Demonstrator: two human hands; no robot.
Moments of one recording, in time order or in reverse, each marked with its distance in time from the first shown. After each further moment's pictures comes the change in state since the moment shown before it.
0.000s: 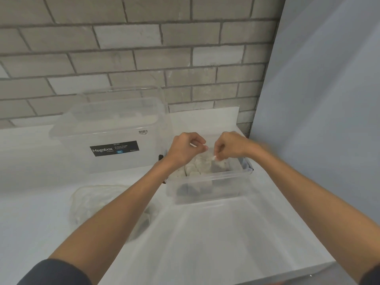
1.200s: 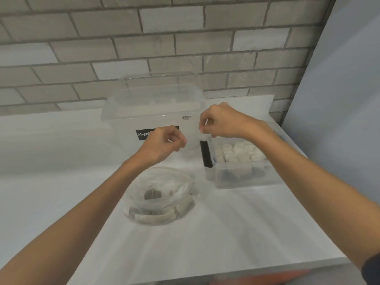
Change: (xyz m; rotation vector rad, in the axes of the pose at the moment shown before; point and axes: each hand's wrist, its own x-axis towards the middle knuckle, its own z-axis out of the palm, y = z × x) left_hand -0.089 -0.059 -0.149 0.005 0.016 -0.075; right_hand 0.004 -0.169 0.009 -0.012 0.127 -0.210
